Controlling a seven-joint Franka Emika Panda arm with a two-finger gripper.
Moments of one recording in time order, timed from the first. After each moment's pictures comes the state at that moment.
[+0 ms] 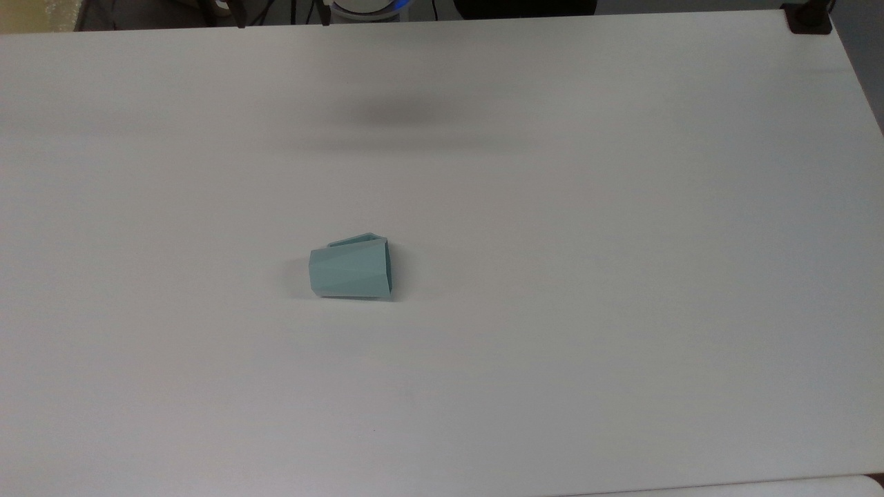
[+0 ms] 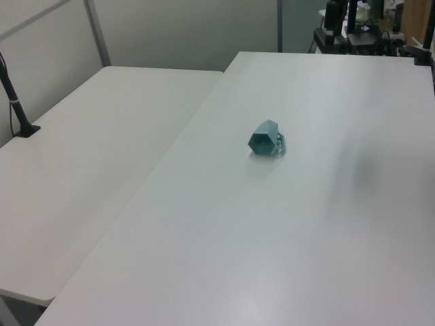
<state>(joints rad) 0.22 -0.10 -0.16 -1.71 0.06 1.67 -0.03</state>
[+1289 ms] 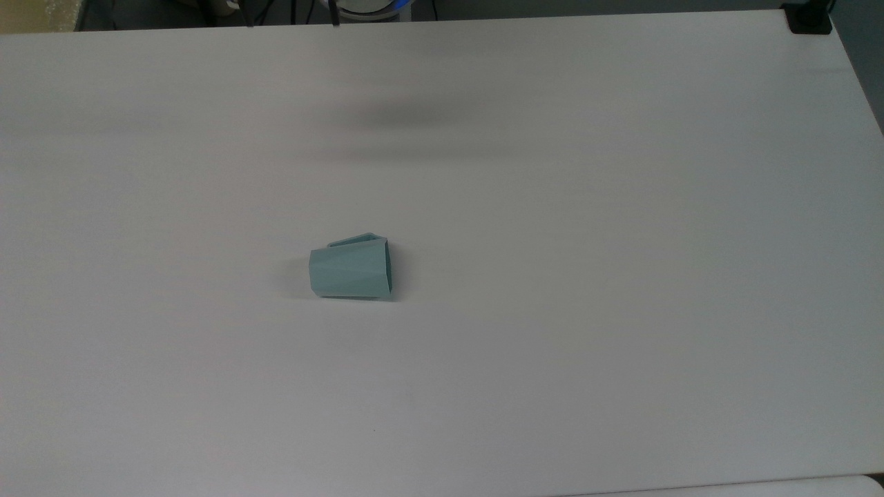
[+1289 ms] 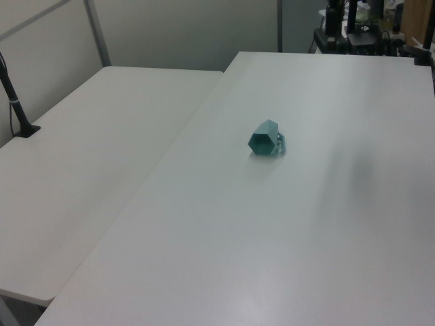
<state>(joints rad) 0.30 -0.02 -0.16 -1.62 -0.06 1.58 0.00</state>
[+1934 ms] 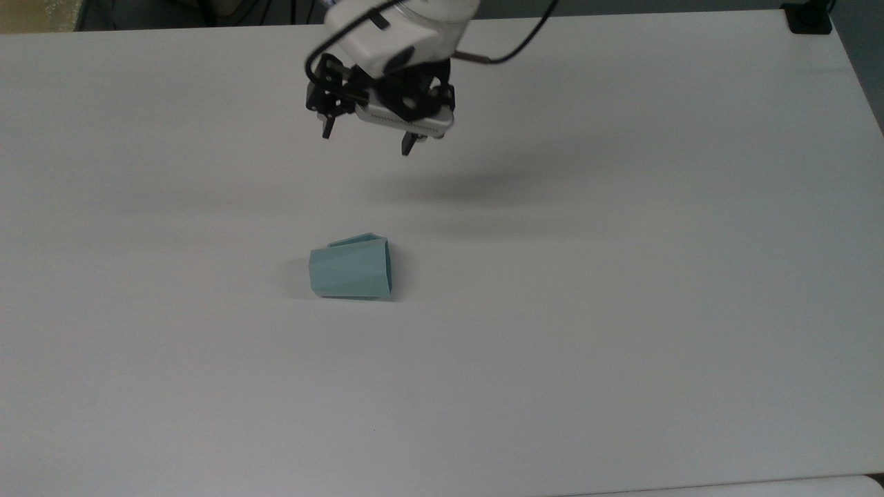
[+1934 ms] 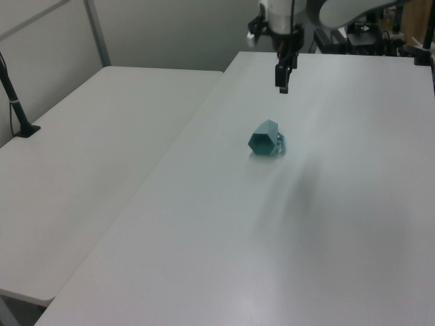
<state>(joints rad) 0.51 0.25 -0.16 -1.51 -0.35 1.74 0.30</state>
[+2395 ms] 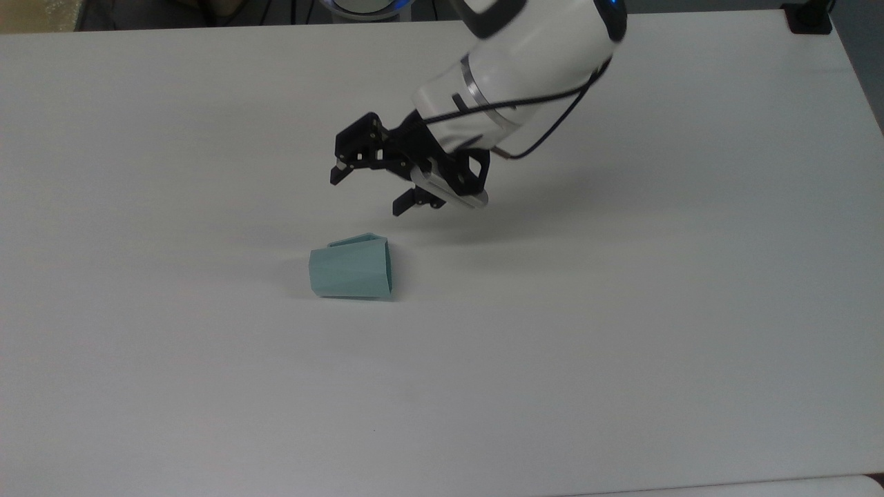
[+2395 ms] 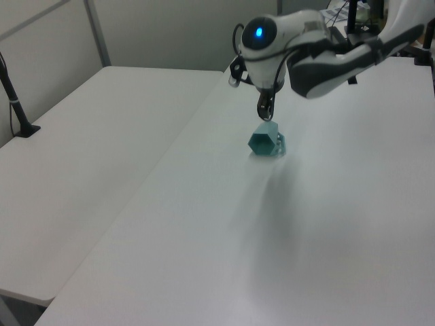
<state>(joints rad) 0.60 0.45 -0.15 -1.47 -0.72 1.74 0.57</state>
